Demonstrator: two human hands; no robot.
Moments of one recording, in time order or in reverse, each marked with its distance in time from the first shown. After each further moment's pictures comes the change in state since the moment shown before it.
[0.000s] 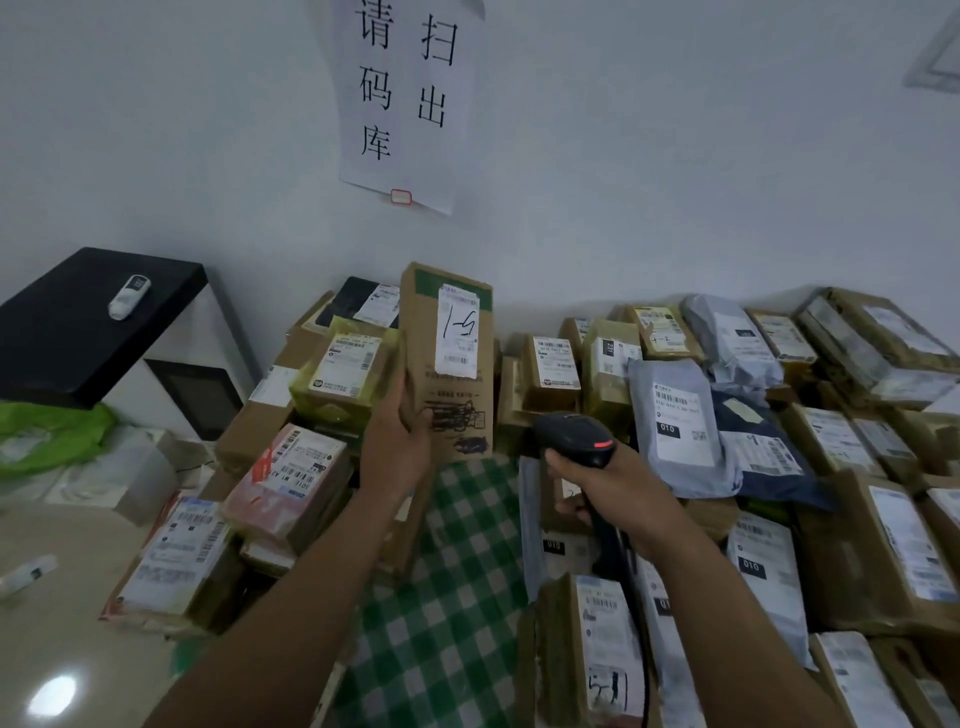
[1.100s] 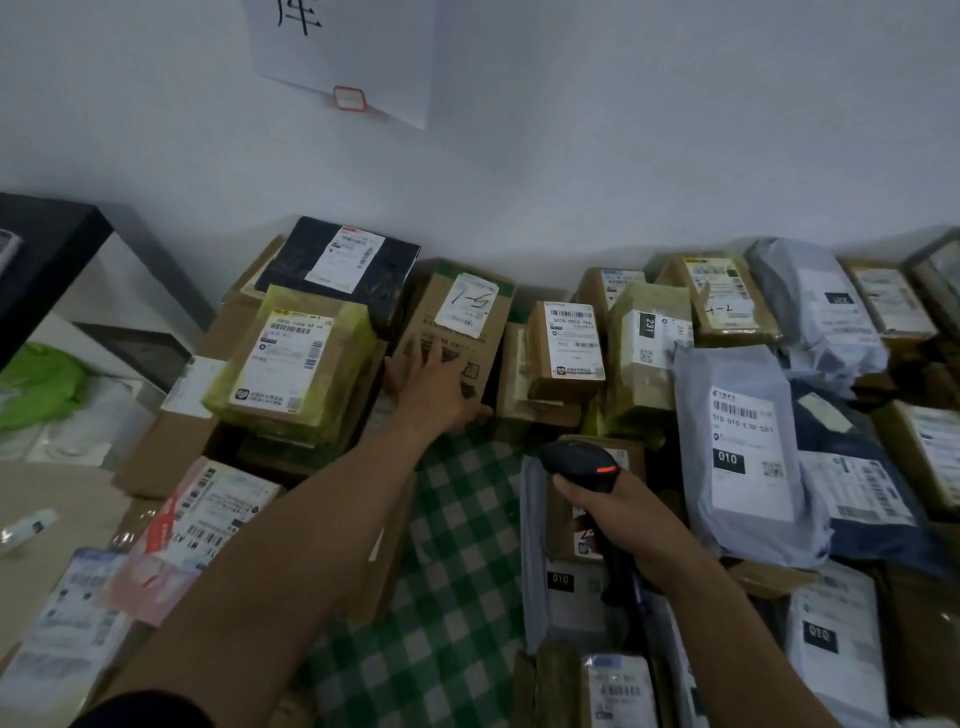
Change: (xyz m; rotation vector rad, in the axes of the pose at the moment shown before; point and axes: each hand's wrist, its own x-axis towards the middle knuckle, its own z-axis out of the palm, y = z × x) left_hand 0.160 -0.053 0.129 0.891 -0.543 -0.047; right_hand 0.139 0.076 -0.021 0.017 -0.061 0.300
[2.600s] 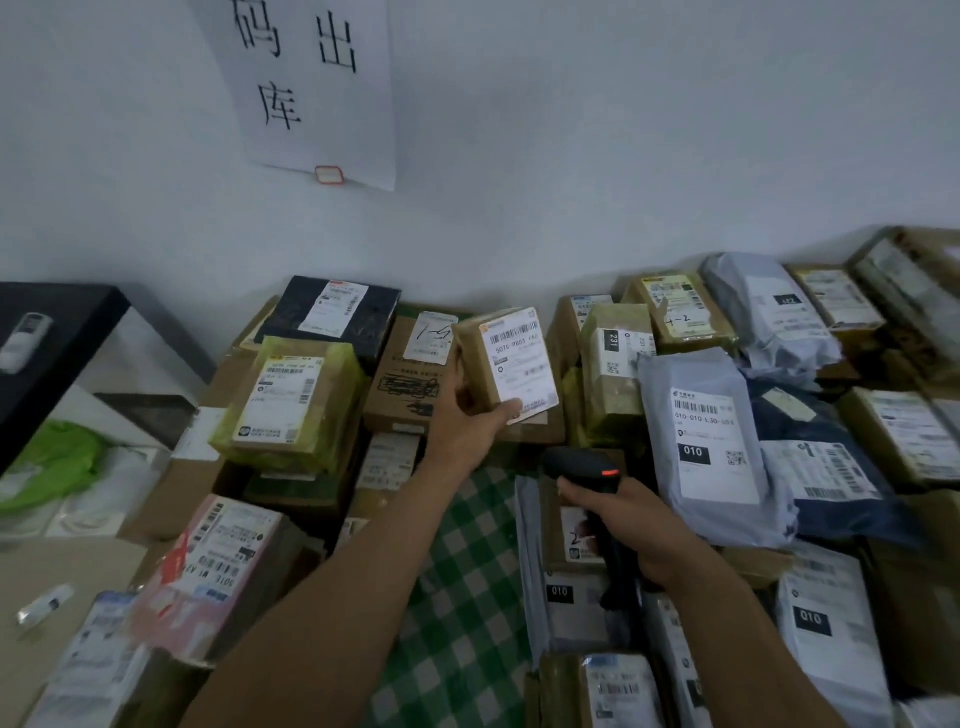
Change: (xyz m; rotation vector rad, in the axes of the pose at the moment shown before) left_hand -0.081 0.067 -0.016 -1.163 0.187 0.048; right_hand -0.024 -0.005 -0.016 0.202 0.009 -0.018
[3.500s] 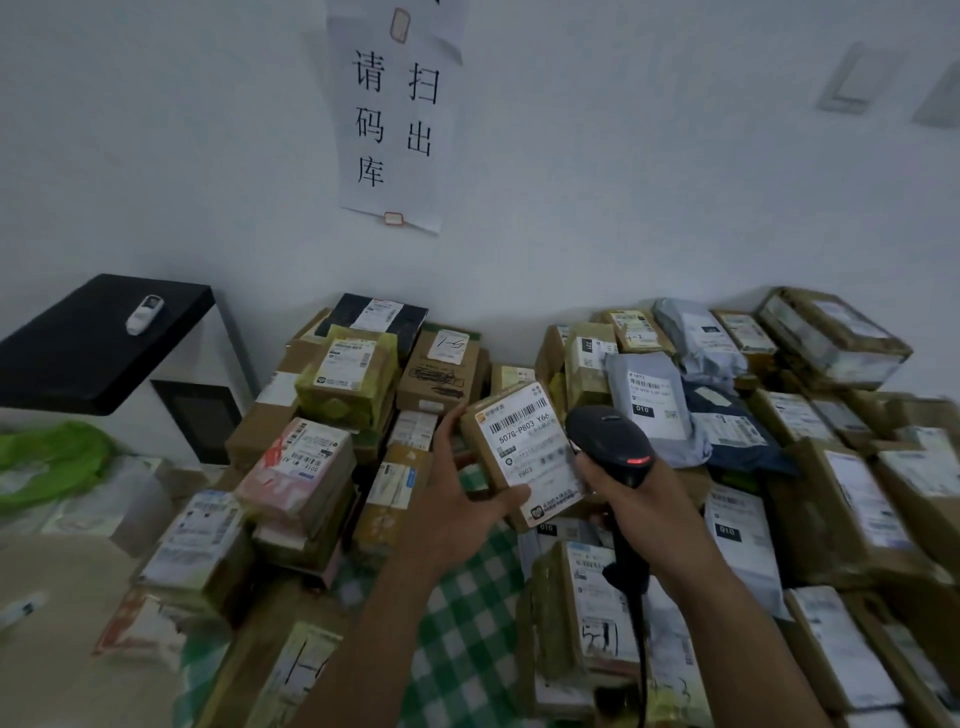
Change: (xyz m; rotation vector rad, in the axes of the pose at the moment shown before) left_hand -0.249 -0.004 -0.074 0.099 -0.078 0.129; right_hand -0.223 0.022 0.050 -0.059 0.192 -0.525
